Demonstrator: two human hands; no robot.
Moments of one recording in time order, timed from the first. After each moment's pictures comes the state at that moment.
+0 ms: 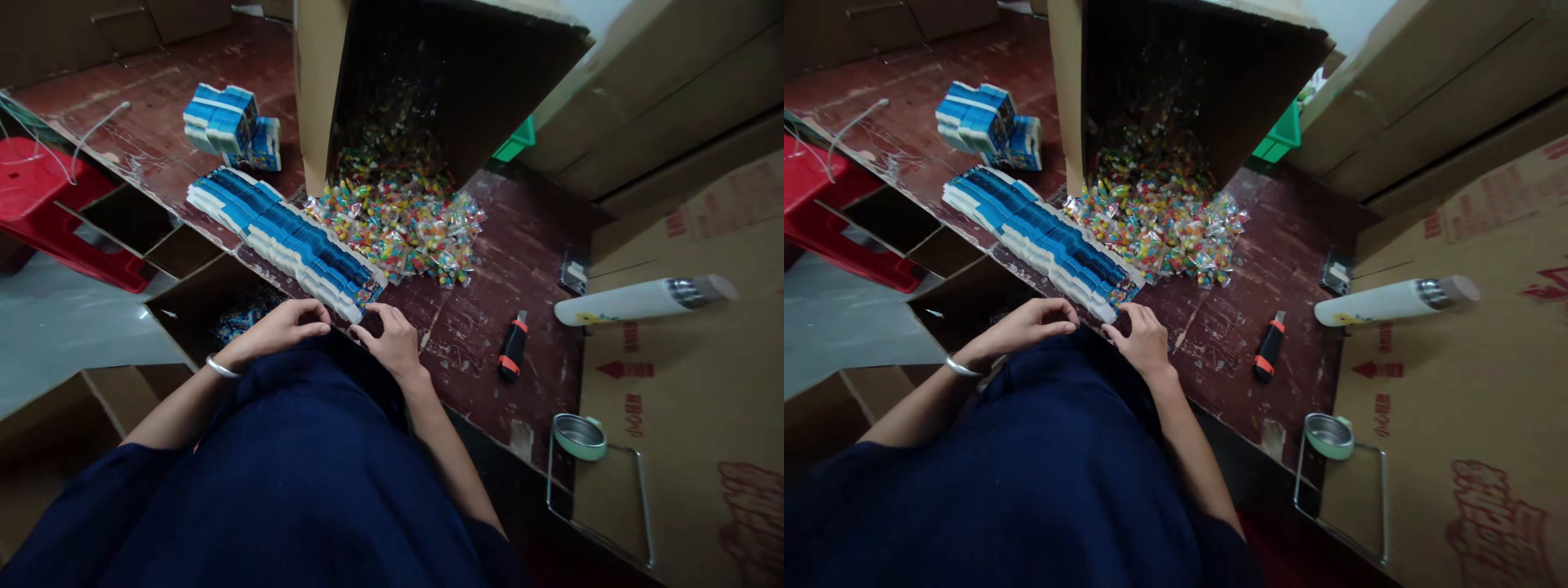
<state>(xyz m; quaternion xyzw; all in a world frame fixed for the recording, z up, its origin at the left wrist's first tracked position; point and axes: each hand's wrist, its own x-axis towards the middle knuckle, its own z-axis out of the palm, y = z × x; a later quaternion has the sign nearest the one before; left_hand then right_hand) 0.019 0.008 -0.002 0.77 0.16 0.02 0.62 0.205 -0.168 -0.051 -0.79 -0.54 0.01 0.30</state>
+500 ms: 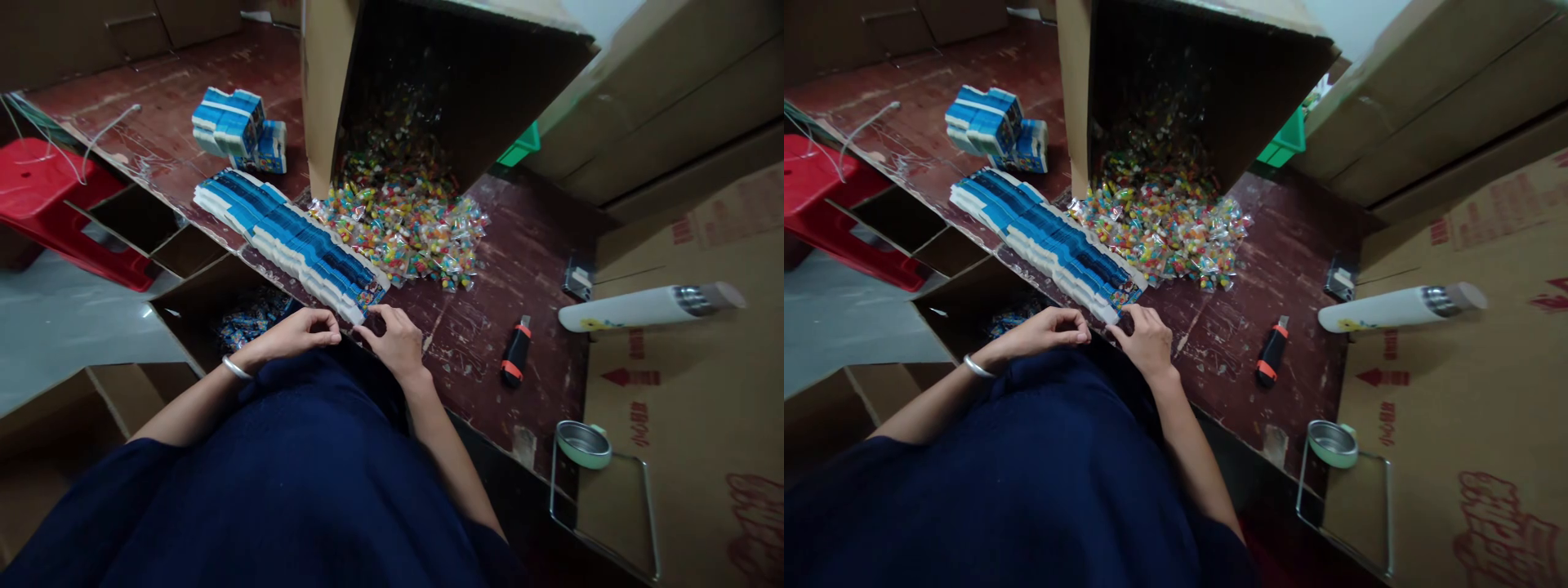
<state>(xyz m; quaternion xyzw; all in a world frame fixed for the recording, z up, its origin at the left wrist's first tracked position) 0.028 -0.003 -0.019 0.71 0.13 0.00 0.70 0.206 -0.165 -0.046 -0.81 -0.53 -0.01 0.25</state>
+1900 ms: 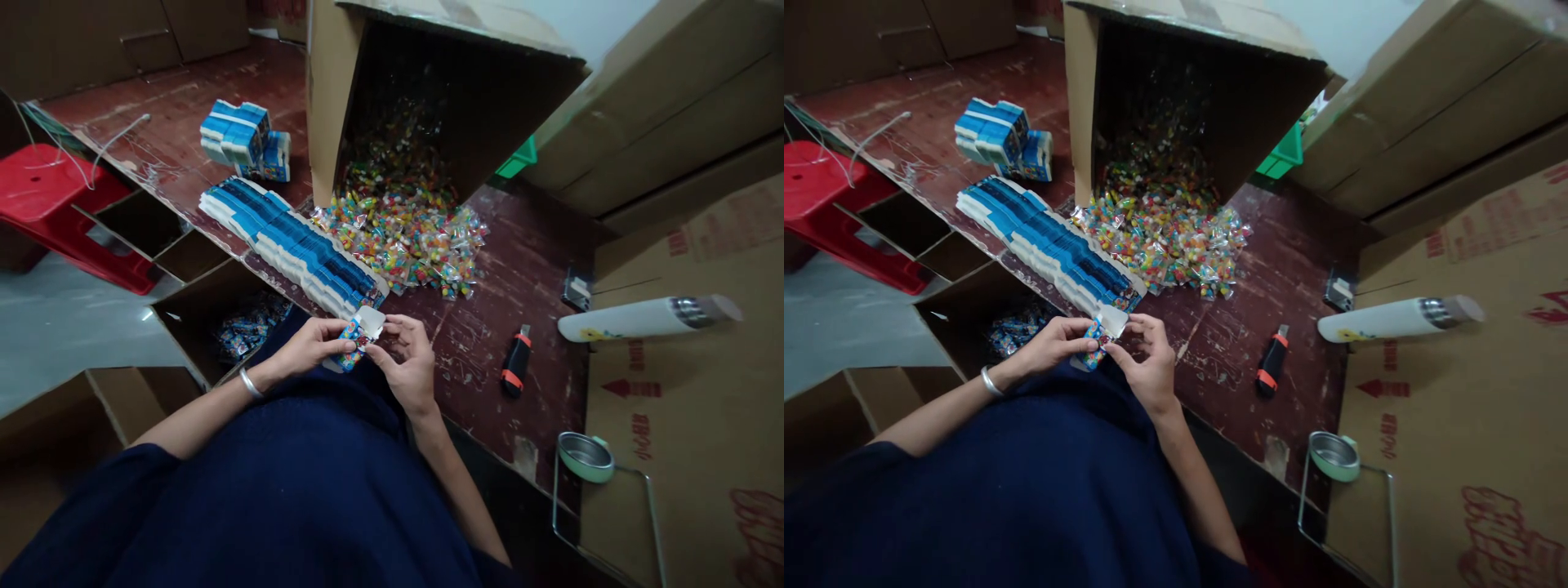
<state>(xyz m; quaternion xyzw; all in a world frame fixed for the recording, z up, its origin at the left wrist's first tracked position) 0.040 -0.037 -0.016 0.54 0.17 0.07 0.82 0.174 -0.185 -0.004 -0.71 -0.37 0.19 0.57</state>
